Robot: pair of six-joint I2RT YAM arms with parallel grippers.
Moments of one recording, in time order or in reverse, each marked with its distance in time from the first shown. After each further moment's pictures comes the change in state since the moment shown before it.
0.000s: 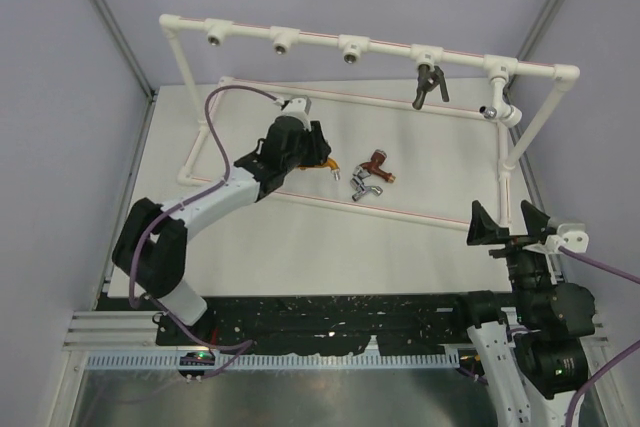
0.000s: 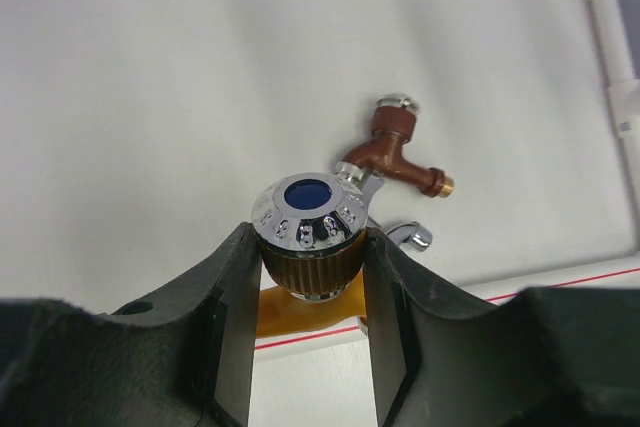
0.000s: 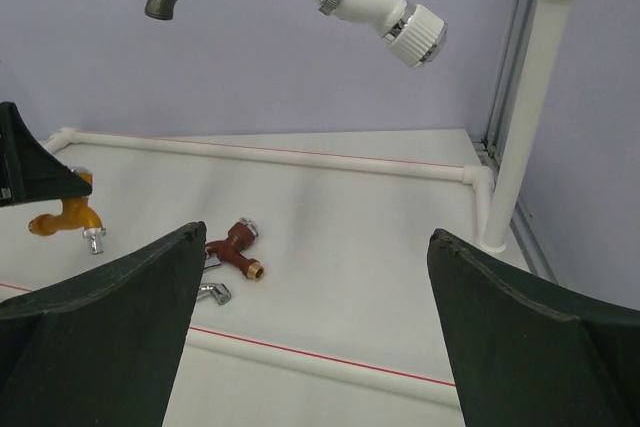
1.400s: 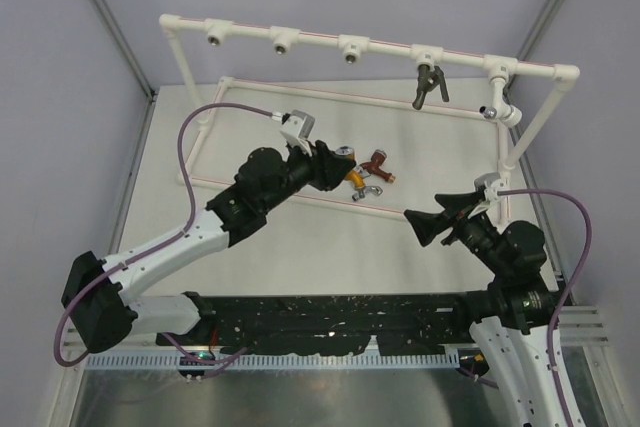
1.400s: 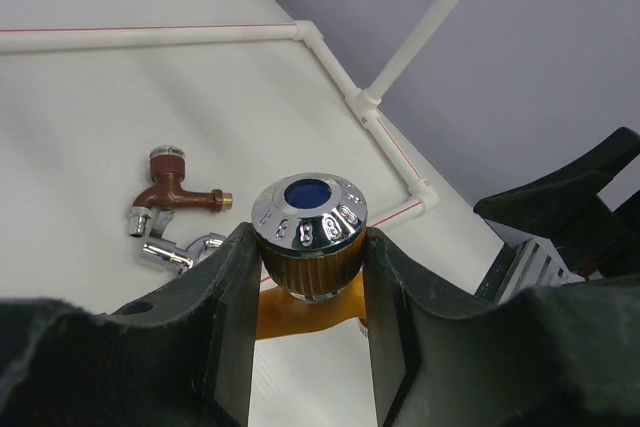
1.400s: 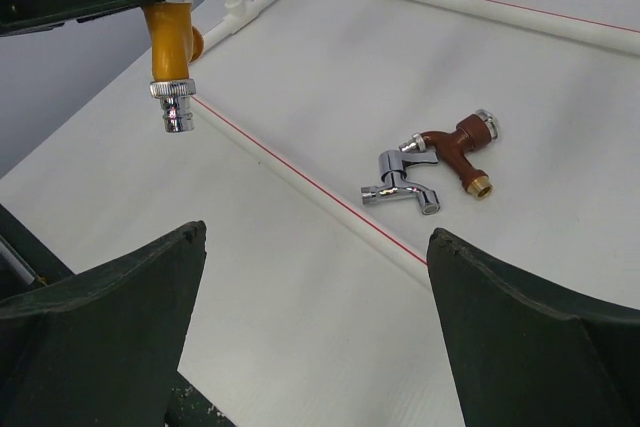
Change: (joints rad) left arm -0.203 -0.427 -0.212 0.233 0.136 0.030; right arm 0.015 0.257 -0.186 0.192 -0.578 0.190
